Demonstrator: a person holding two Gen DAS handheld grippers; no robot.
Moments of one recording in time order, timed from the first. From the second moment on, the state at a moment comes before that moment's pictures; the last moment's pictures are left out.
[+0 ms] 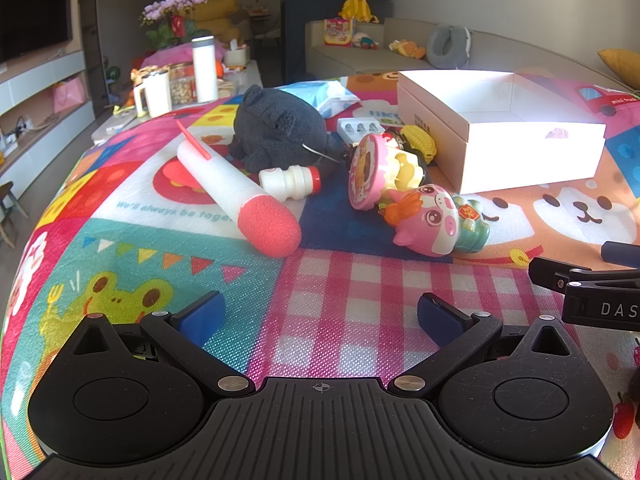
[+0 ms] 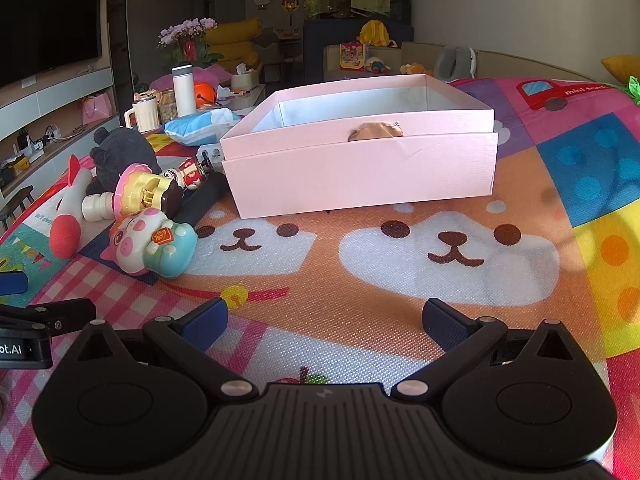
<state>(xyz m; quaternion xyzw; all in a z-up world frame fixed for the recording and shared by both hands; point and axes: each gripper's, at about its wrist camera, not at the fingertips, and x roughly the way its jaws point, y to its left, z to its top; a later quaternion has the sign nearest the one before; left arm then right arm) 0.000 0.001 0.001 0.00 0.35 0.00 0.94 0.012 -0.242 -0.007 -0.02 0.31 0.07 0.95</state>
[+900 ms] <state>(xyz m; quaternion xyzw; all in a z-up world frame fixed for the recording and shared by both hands) -0.001 0.000 0.000 0.00 0.35 0.00 0.94 0.017 -0.241 -0.003 -0.03 0.34 0.07 0.94</state>
